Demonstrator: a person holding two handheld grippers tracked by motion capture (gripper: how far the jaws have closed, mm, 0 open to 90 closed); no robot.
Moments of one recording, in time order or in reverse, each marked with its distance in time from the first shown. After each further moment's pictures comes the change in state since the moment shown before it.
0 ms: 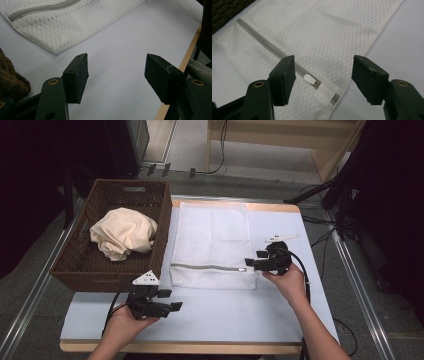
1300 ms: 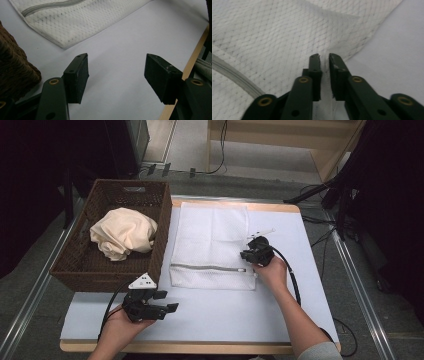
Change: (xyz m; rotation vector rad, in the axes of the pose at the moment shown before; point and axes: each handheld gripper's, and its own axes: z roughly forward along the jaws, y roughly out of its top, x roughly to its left) left arm 0.001 -0.008 -0.004 -0.010 0.044 0.001; right arm -0.004 0.014 0.065 0.124 -0.139 -0.034
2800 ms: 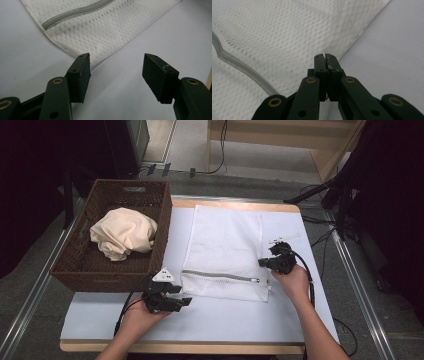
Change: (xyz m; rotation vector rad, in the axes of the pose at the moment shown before) left arm -0.001 0.023 0.051 0.056 0.010 0.056; right arm -0.030 -0.035 -0.050 0.047 0.057 0.107
